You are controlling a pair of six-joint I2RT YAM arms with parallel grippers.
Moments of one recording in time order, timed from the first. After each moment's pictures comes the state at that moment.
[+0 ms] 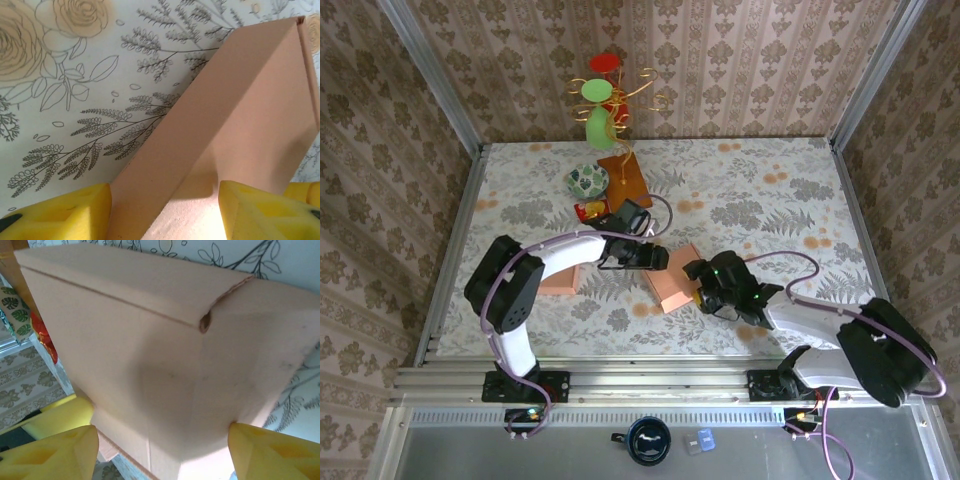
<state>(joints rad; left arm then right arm) -0.74 1.80 1.13 -0.41 0.35 -0.50 0.63 1.29 0.41 0.15 -0.09 1.68</state>
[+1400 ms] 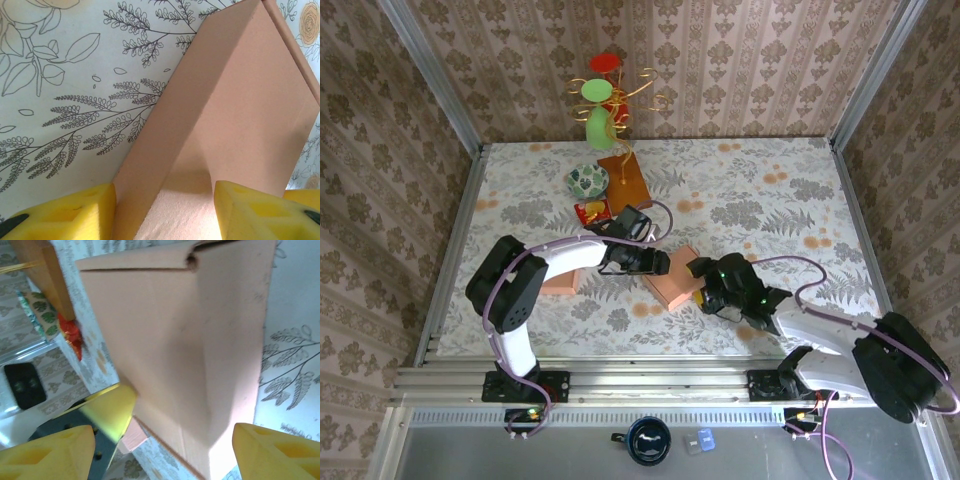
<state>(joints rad) -0.75 1.80 1.09 -0.35 0.39 -0.54 0.63 1.19 0.38 0.14 -0.08 1.75</state>
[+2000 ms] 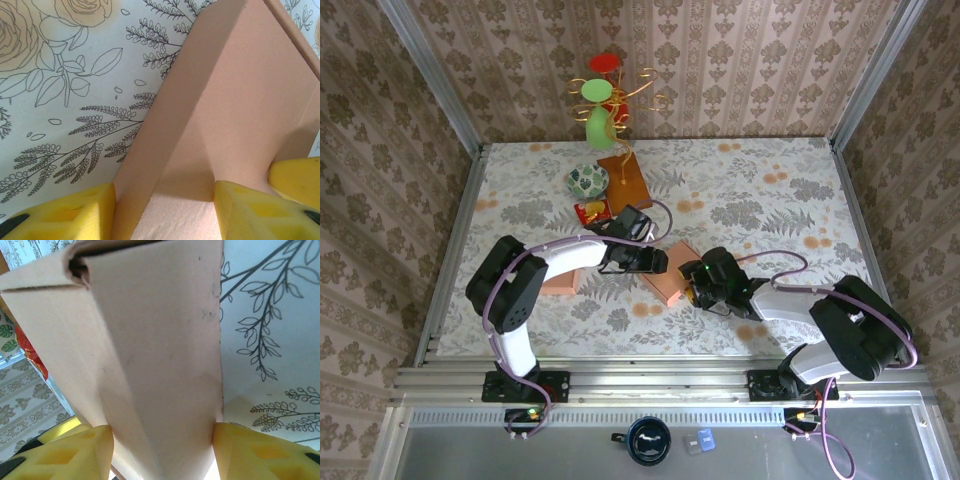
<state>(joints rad) -0.76 1.80 1.09 -0.35 0.33 -0.53 0.63 1.43 0.46 0.22 -0.11 1.73</state>
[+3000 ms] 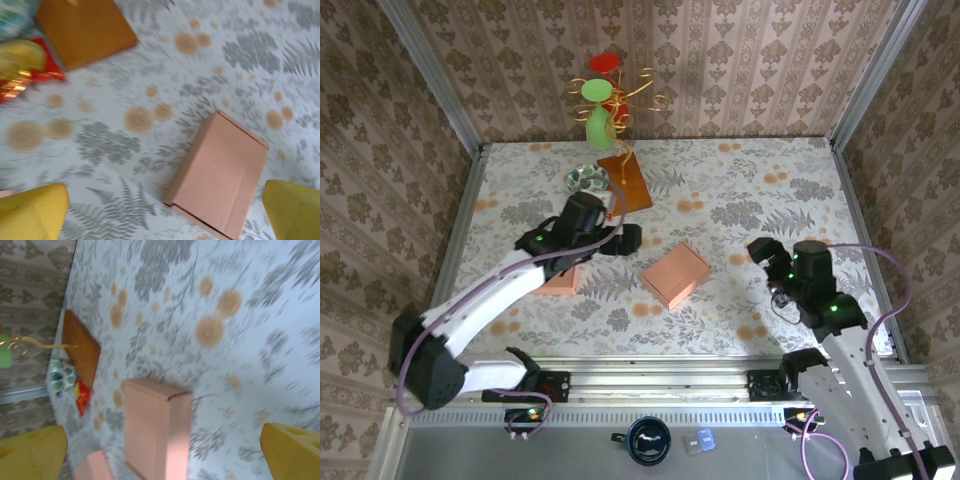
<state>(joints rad) -0.69 1.20 1.01 -0.52 -0.03 -0.46 0.10 0.66 0.60 -0.65 -0.12 1.10</state>
